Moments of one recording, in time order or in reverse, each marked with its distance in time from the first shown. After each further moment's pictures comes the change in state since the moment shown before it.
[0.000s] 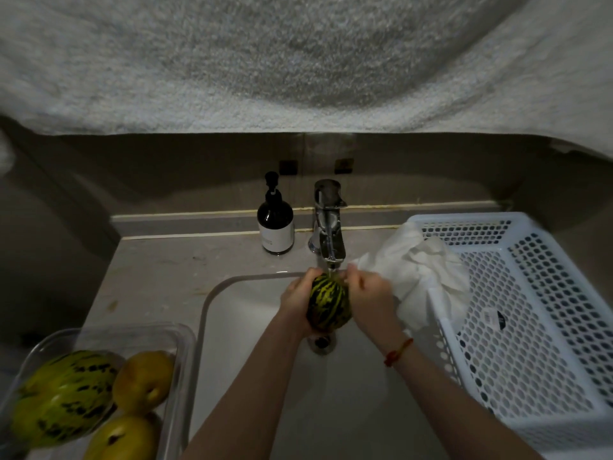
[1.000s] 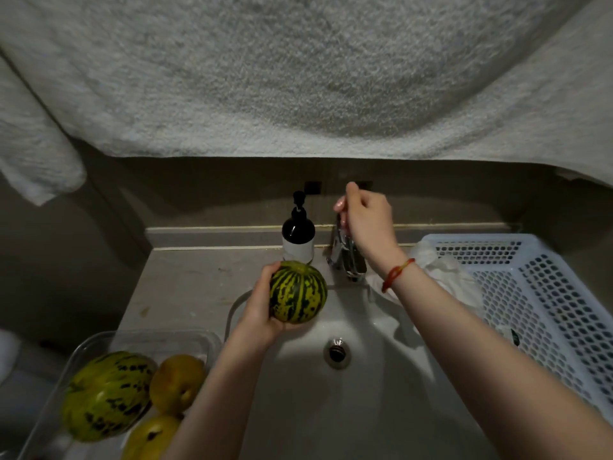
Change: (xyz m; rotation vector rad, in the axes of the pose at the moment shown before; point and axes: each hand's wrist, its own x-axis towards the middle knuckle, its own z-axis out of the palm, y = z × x) left_hand -0.061 0.041 -0.064 -0.147 0.004 0.241; right_hand 0.053 -0.131 0.007 0.137 -0.015 -0.190
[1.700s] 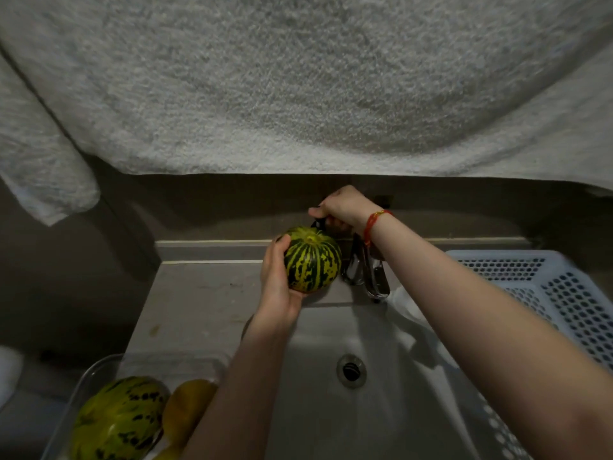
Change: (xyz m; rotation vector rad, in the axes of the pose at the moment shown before) left_hand 0.016 0.050 0.034 -0.224 -0.055 0.250; right_hand 0.078 -0.016 0.056 -0.340 -0.430 0.381
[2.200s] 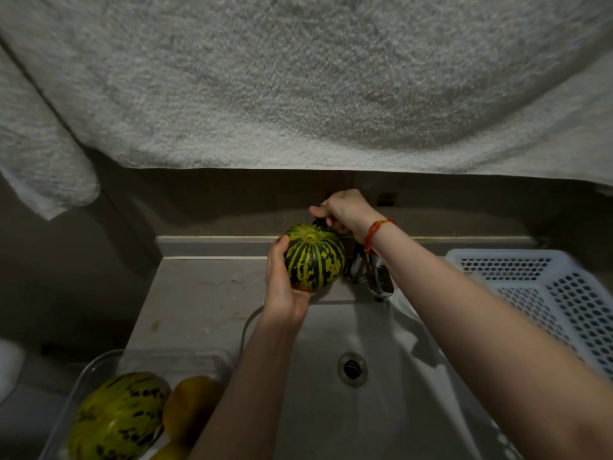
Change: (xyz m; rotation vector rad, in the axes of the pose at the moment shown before) left_hand -0.004 -0.006 -0.001 -0.087 -0.013 -0.023; right_hand -0.008 0.006 0.007 0.168 -0.016 -0.007
